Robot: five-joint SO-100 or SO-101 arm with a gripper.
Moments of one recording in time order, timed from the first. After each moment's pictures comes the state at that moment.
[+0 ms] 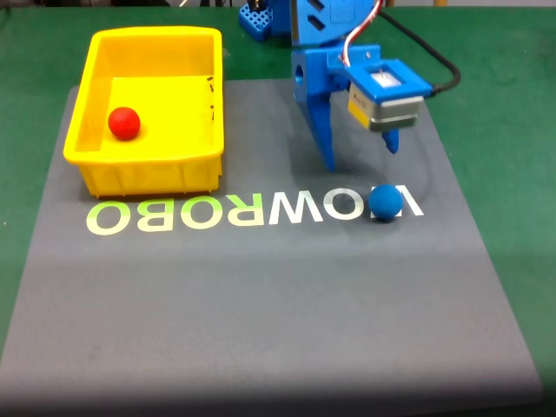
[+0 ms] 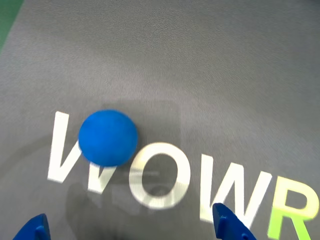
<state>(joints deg) -7.8 78.2 88.4 40.5 -97.6</state>
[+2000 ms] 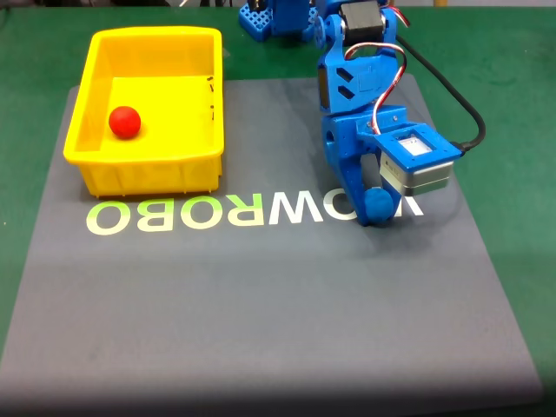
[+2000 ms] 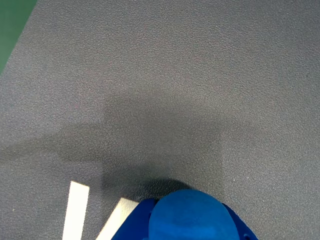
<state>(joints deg) -11.1 57.0 77.0 31.6 -93.2</state>
